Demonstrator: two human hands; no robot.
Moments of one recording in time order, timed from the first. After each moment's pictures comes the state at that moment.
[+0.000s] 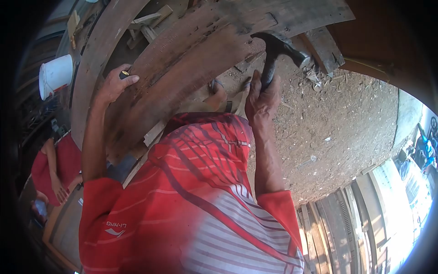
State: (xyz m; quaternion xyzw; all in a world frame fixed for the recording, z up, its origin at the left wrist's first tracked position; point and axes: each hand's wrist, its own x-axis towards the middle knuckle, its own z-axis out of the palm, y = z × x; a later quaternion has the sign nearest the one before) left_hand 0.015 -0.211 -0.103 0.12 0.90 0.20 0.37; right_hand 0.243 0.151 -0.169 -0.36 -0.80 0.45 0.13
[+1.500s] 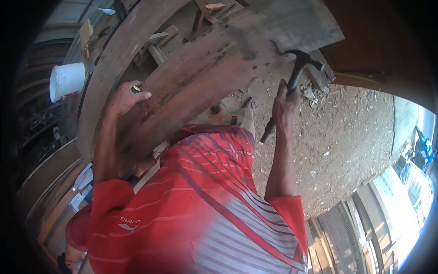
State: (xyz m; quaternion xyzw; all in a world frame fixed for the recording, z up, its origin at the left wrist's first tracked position) left_hand 0.013 -0.205 -0.077 0.09 0.92 0.16 0.35; right_hand 0.228 0.216 -0.167 -0.43 -0.76 0.47 0.14
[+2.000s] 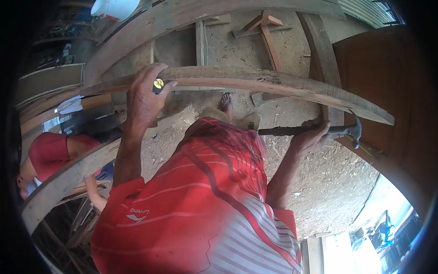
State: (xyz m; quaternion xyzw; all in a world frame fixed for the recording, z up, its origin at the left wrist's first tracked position) left_hand 0.168 -0.175 0.010 0.04 0.98 0.18 -0.08; right_hand 0.195 0.213 -0.128 -0.37 -0.52 0.71 0.31
